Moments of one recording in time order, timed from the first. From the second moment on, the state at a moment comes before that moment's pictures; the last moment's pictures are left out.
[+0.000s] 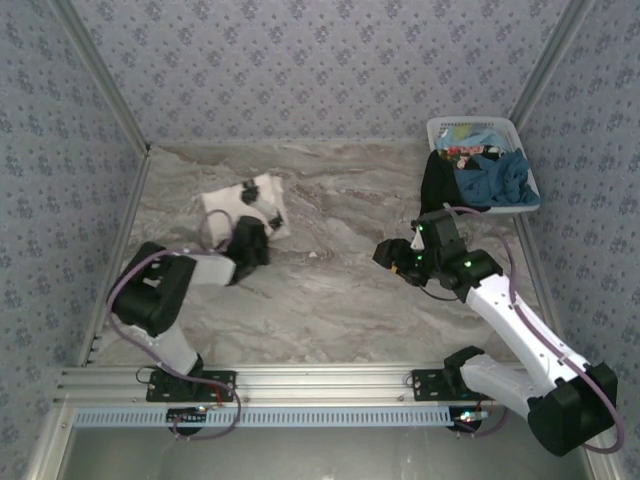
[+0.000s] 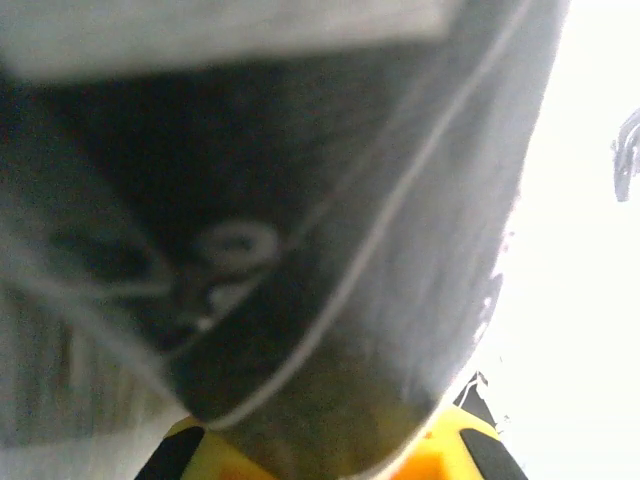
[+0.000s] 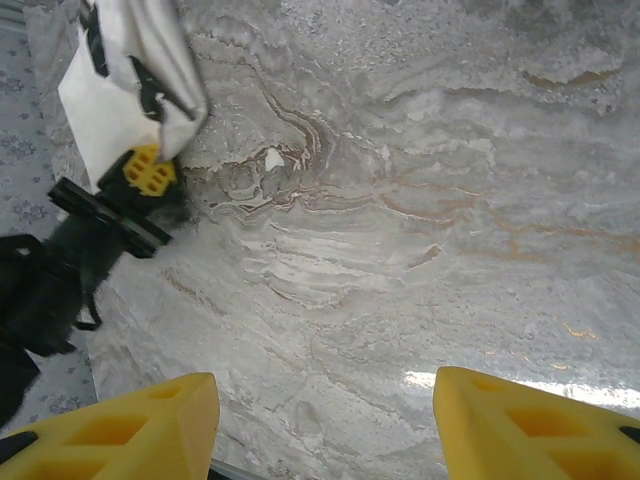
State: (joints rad) left arm -0.37 1.69 0.67 0.31 -0.14 -1.87; right arm 0.43 1.01 0.84 -0.68 -0.31 0.85
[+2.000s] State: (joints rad) left arm -0.11 0.85 0.47 -0.33 -0.39 -0.28; right arm 0.27 0.77 0.55 -0.44 0.41 0.37
